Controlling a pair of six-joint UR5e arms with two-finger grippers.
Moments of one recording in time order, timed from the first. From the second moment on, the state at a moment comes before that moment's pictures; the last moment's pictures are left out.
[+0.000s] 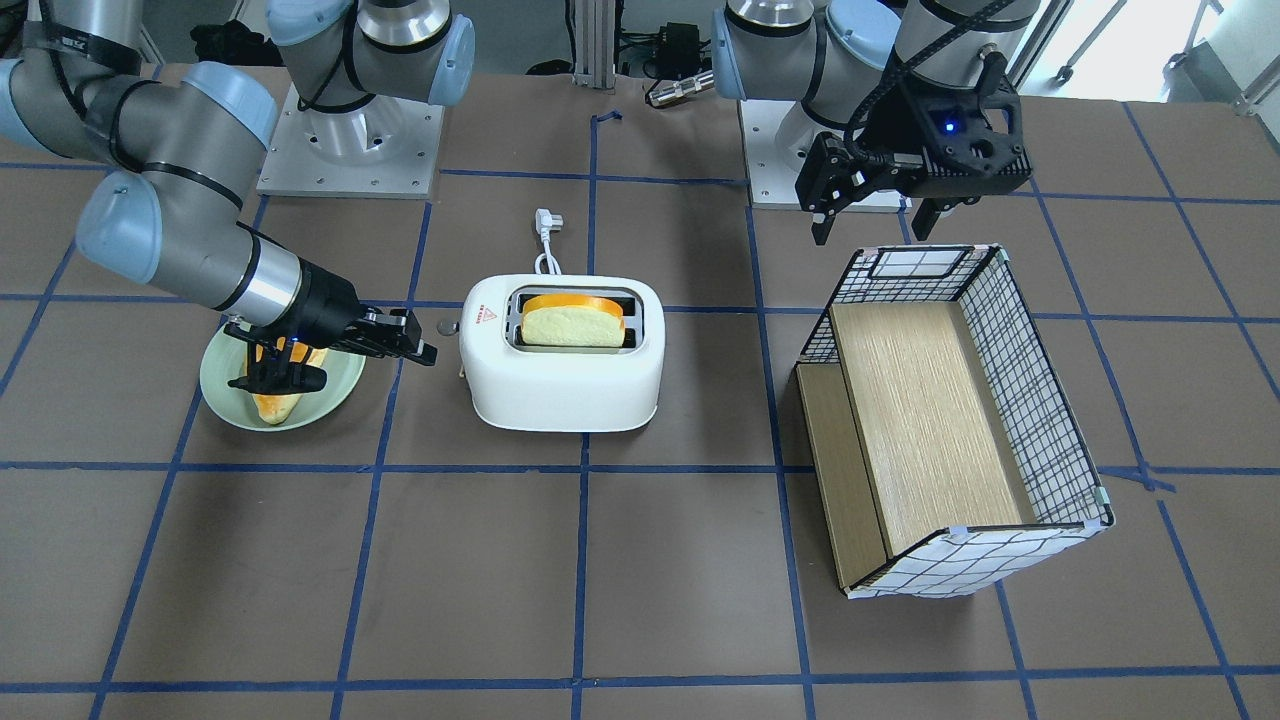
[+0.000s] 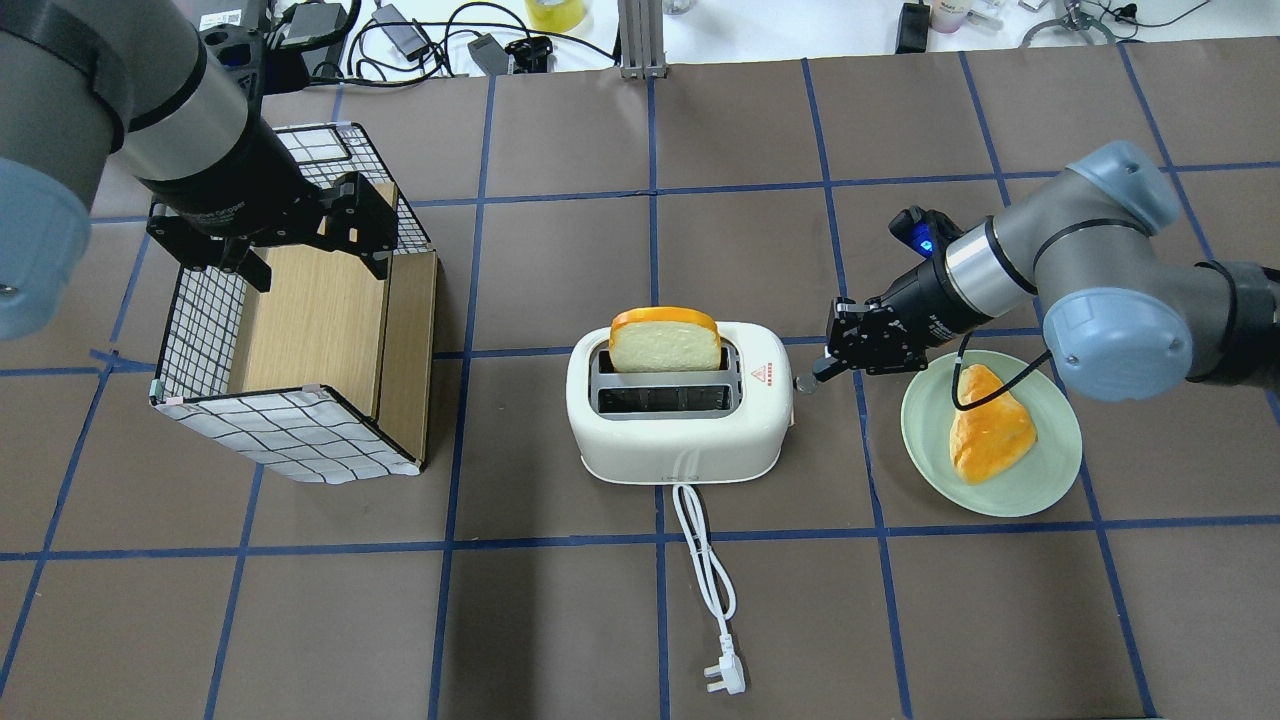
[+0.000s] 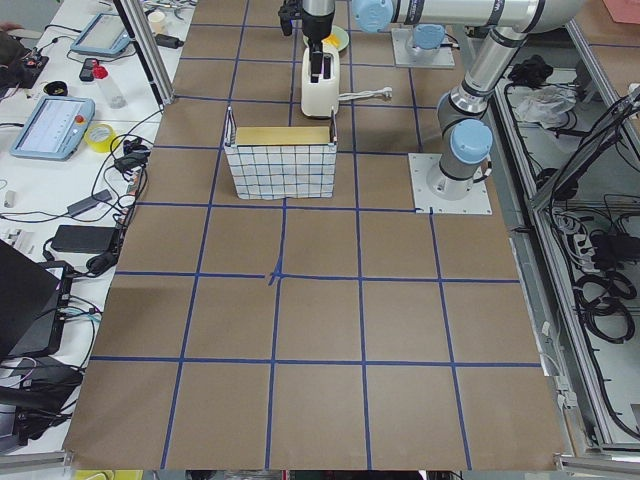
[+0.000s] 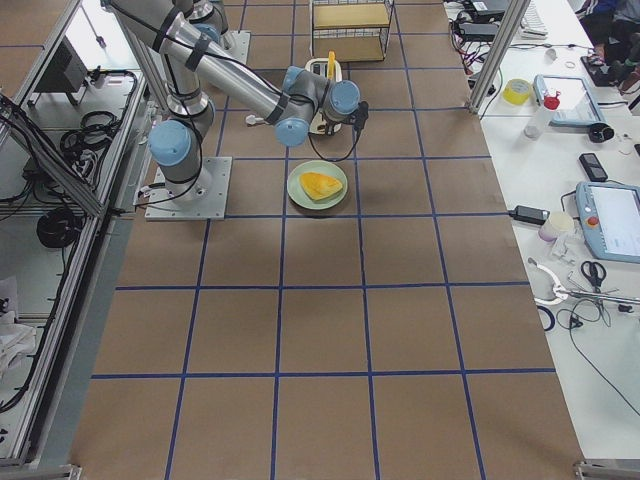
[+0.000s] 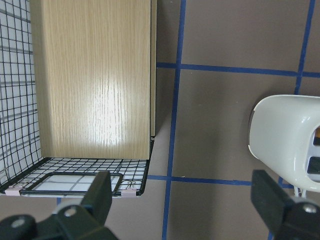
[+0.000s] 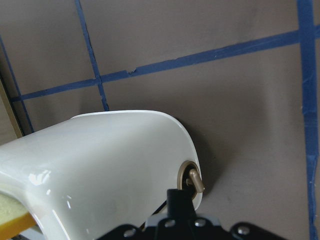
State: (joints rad) left arm -1.57 -1.47 -1.67 -1.51 1.59 -0.08; right arm 1.36 -1.44 2.04 -1.95 -1.00 -0.10
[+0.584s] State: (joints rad) left arm -1.57 -1.47 -1.67 -1.51 1.59 -0.08; right arm 1.38 -1.46 1.80 -1.76 -1.15 -0.08
